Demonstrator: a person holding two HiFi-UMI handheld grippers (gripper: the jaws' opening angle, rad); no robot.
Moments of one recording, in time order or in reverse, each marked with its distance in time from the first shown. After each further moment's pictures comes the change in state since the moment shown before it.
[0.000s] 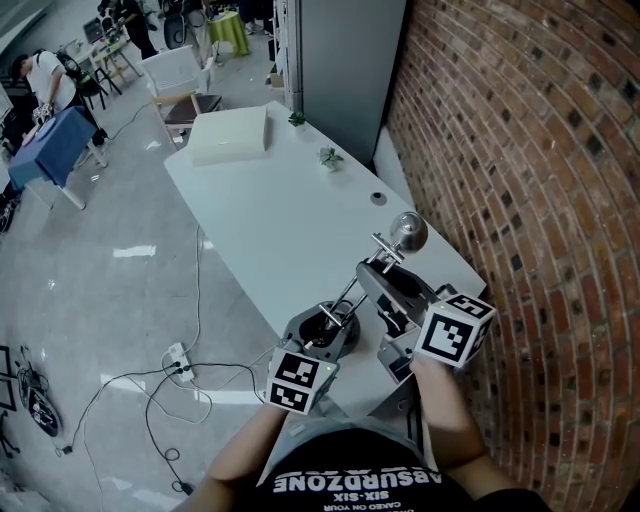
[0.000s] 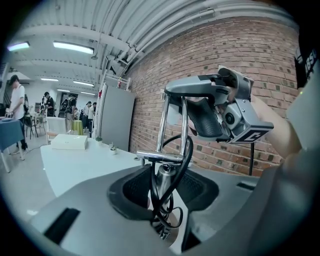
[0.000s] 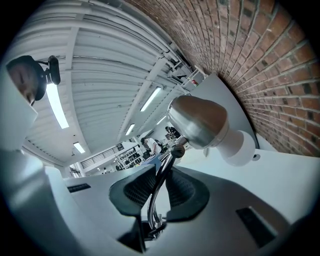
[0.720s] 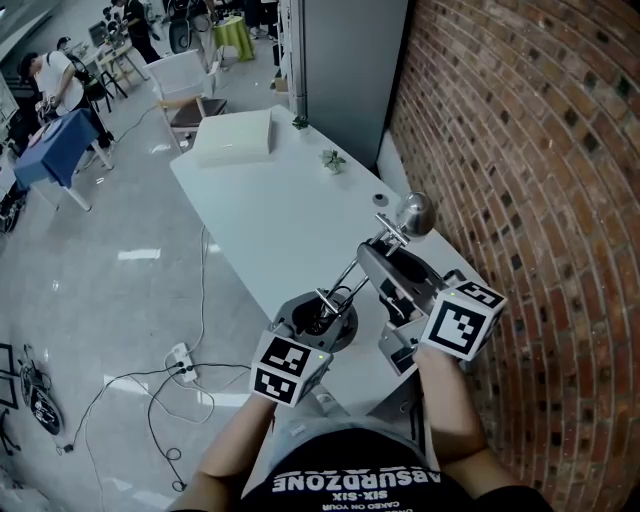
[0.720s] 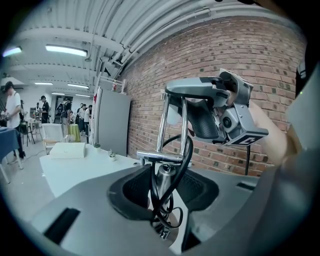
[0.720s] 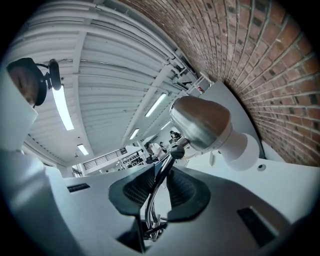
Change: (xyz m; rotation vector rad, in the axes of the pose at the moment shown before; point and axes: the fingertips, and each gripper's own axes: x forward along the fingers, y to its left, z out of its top) left arm -0.018 -0.001 0.045 0.049 0.015 -0.030; right arm -0.005 0.030 0.040 -0.030 -0.067 0.046
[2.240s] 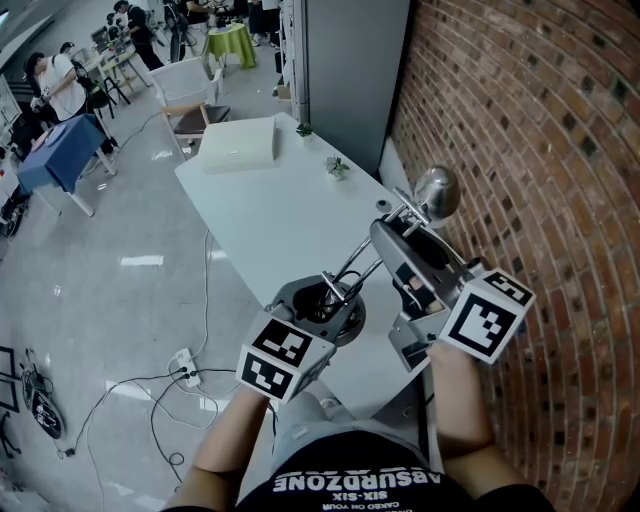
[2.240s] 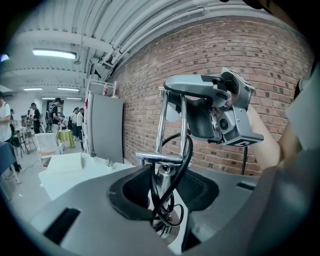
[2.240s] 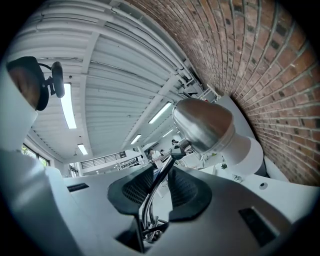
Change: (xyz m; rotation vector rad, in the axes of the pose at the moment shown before) left arm -0.024 -0.003 0.062 0.076 0.024 -0.059; right arm -0.002 0.045 0.057 -0.088 -0.094 0.004
